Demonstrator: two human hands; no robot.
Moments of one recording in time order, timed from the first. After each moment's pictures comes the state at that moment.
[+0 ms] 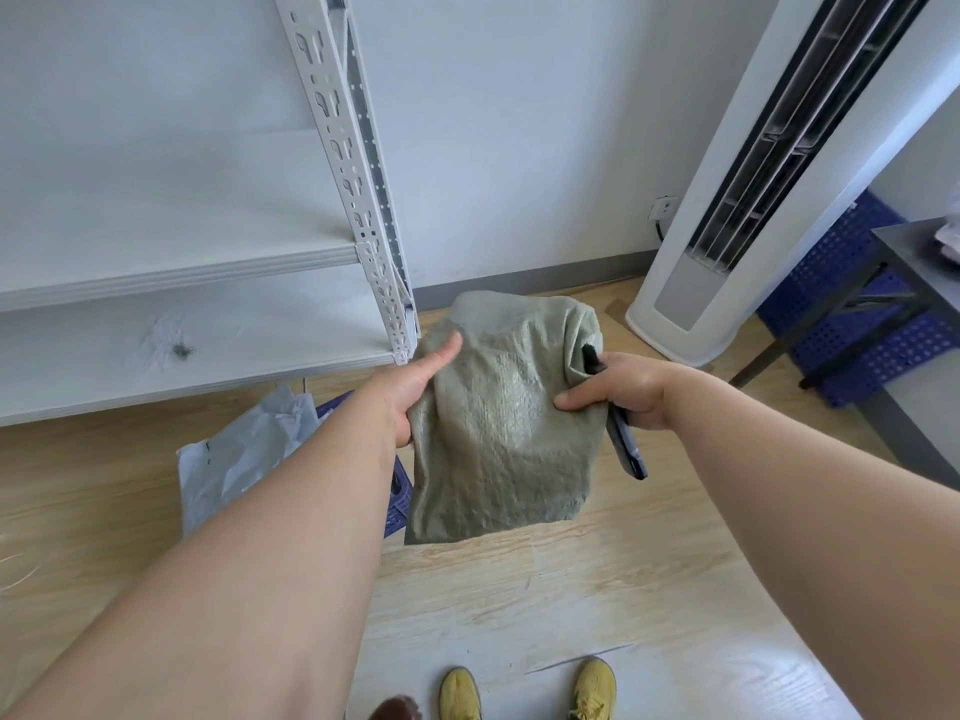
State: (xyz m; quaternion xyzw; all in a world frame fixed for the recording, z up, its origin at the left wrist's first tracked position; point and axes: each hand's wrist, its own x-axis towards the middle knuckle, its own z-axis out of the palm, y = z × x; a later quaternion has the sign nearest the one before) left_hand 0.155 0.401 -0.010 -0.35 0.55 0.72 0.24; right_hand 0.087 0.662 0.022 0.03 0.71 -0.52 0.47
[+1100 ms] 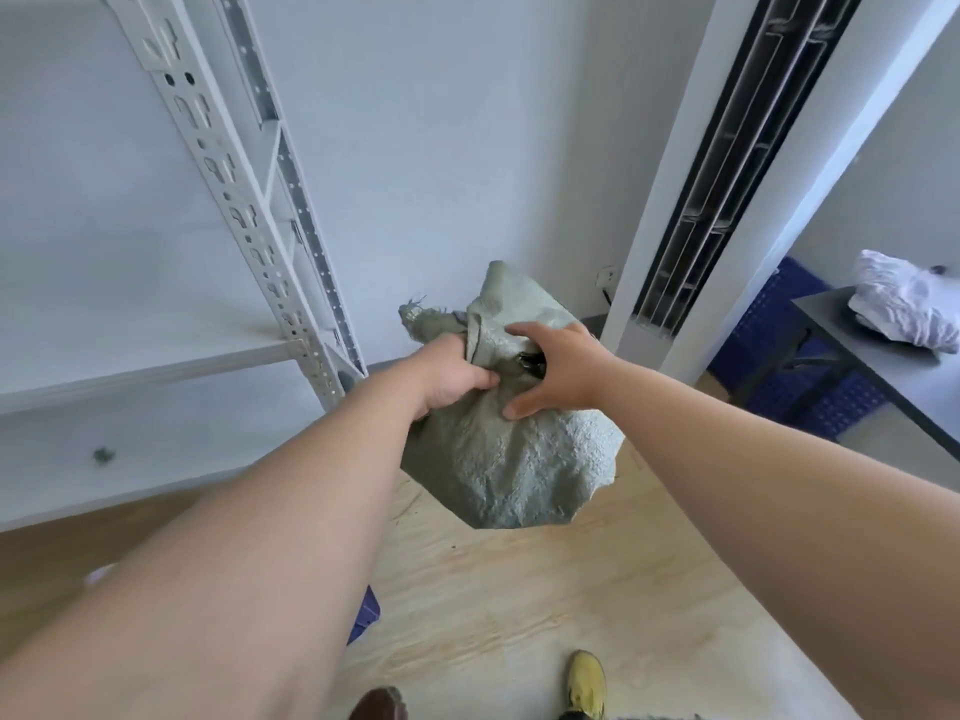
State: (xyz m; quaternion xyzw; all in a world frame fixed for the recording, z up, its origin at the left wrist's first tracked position) left_hand 0.020 0.496 0.076 -0.04 0.84 0.52 0.12; right_hand -0.016 0.665 0.082 -0.19 0.95 -0.20 0.16
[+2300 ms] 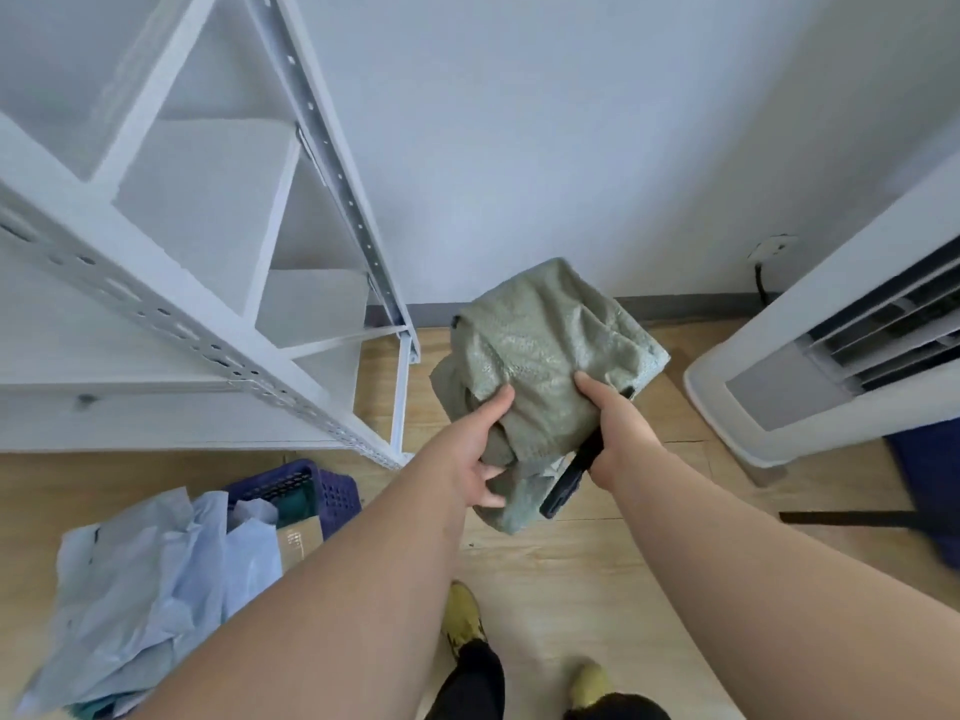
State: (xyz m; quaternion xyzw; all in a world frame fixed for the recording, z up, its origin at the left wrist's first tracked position) left_hand -0.203 0.440 -0.108 -0.50 0.36 0.76 0.22; right_hand -0.278 0.577 -0.120 0.37 0.54 -0.67 0.34
